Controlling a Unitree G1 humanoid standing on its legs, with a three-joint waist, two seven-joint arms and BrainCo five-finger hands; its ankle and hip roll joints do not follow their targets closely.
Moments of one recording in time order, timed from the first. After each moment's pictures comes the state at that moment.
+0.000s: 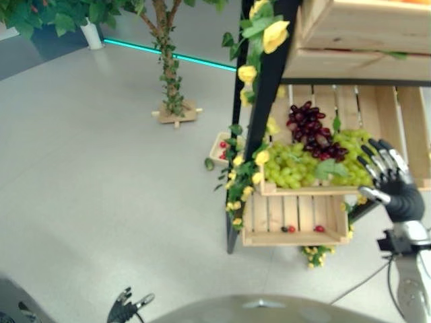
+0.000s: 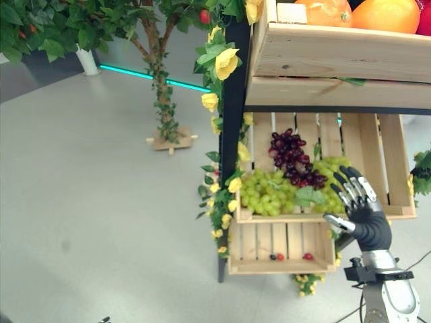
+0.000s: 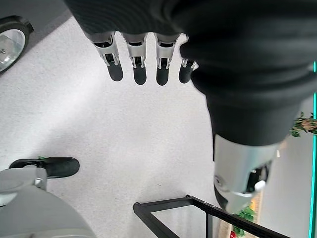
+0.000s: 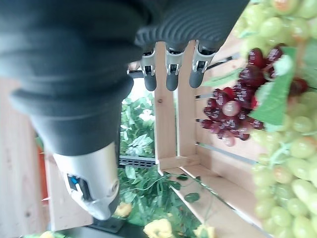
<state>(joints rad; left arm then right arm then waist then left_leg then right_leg) 0.26 0.27 0.09 1.17 -0.17 -0.35 -0.05 0.39 -0.45 -0.34 -0.24 0.66 -0.33 0.34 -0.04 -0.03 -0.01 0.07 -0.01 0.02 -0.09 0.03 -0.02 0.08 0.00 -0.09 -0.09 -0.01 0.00</state>
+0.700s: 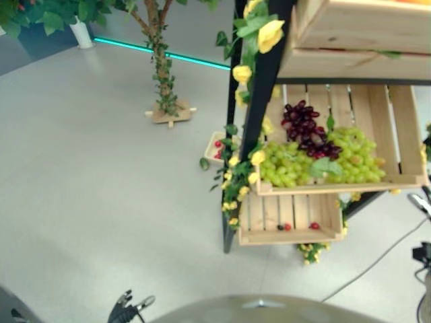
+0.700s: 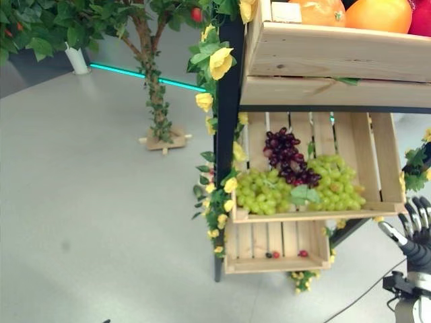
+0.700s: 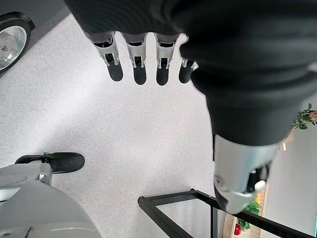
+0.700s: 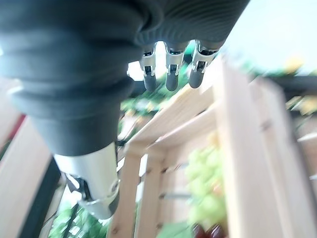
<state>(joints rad) 0.25 0.28 0.09 1.18 -0.17 -0.34 -0.05 0.37 -0.44 -0.51 0.18 0.61 -0.39 0.12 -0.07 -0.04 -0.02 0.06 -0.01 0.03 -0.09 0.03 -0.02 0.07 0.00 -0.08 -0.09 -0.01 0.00</state>
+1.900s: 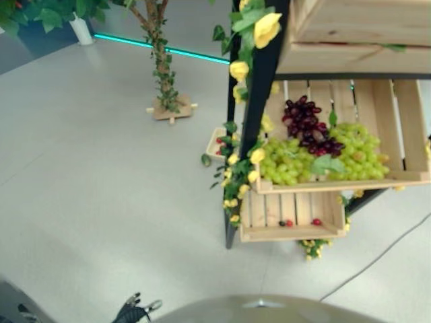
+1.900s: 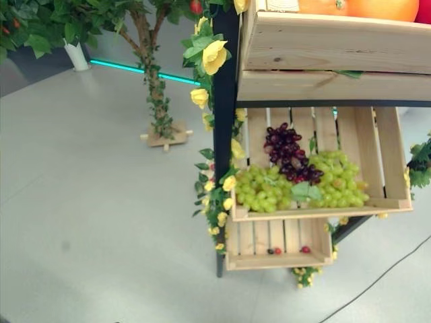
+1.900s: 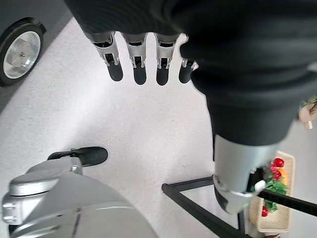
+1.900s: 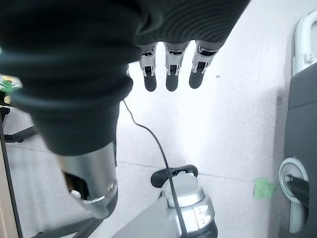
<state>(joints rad) 0.20 0.29 -0.04 1.27 -0.17 -0.29 -0.07 0.25 -0.30 -0.02 1.45 0.30 -0.17 0.13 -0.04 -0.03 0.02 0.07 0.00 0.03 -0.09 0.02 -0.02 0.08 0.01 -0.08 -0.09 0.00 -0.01</state>
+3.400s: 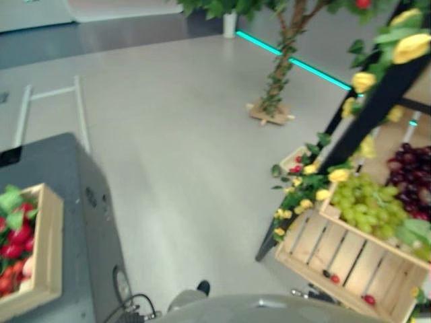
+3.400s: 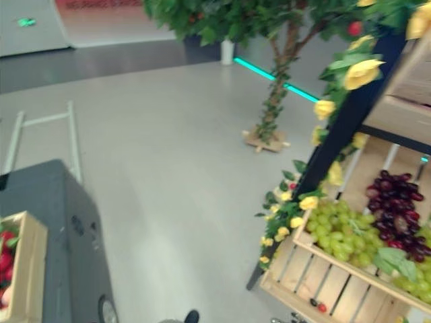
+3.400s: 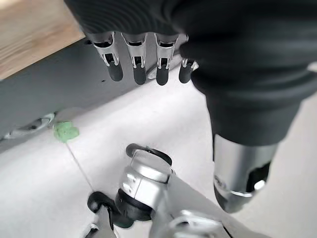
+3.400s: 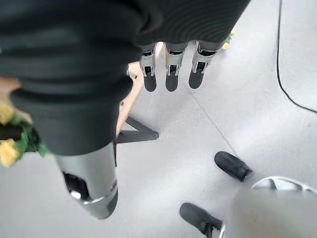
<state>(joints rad) 0.14 0.29 -0.09 1.34 -0.15 -0.18 -0.05 0.10 -0.25 0.12 1.25 0.31 -0.15 0.03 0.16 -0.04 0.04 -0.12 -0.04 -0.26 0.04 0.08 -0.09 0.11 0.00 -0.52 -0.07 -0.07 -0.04</state>
